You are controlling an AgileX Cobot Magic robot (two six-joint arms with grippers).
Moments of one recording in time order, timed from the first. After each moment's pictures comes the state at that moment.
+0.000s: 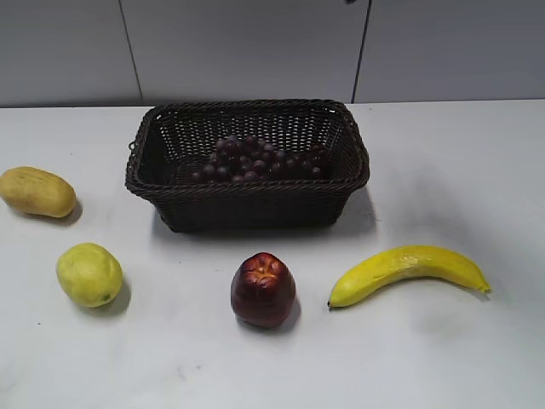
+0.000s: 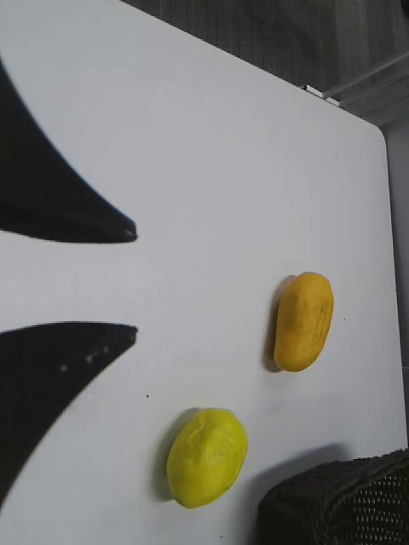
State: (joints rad) left arm 0.03 0.00 -0.48 -0.07 1.08 0.11; right arm 0.45 1.84 -2.02 0.06 1.21 -0.07
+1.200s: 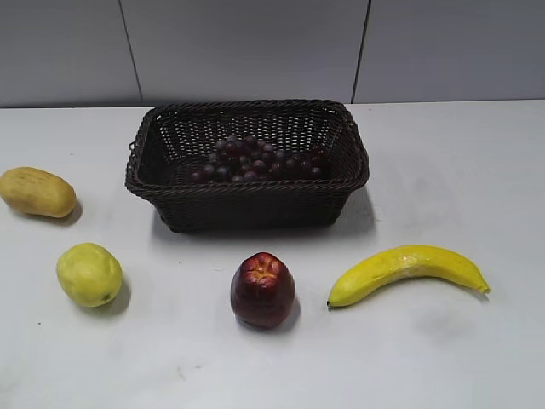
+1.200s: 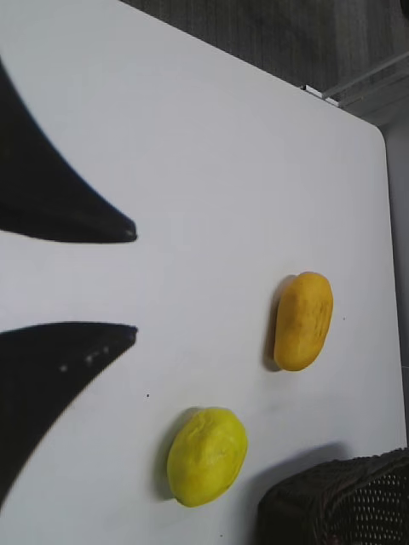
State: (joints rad) left arm 0.03 0.00 -0.48 -0.07 1.08 0.11; right arm 0.30 0.53 -0.74 -0.05 1.12 0.05
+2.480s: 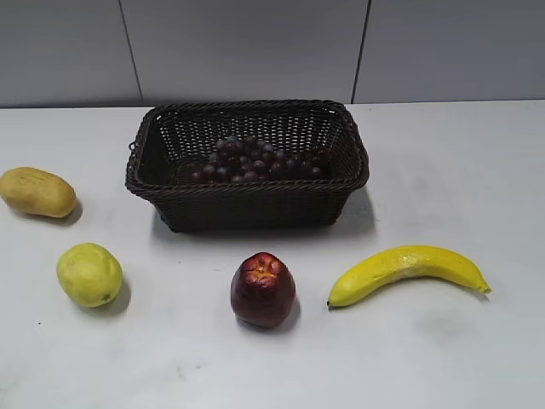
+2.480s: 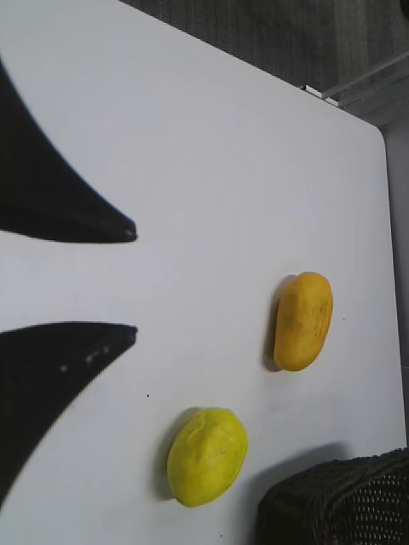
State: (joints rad) left arm 0.03 0.00 -0.48 -0.07 1.08 0.11; right arm 0.26 0.31 -0.51 0.00 1.04 -0.05
